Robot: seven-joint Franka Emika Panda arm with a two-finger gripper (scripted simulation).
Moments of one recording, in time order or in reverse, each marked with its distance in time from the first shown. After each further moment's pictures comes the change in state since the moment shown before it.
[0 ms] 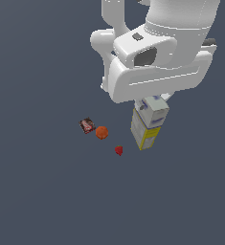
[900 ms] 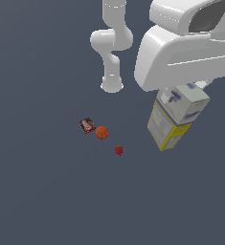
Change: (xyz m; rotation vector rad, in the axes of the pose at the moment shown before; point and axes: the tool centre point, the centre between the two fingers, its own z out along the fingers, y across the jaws) arm 0.037 -0.034 -0.047 0.001 0.000 0.000
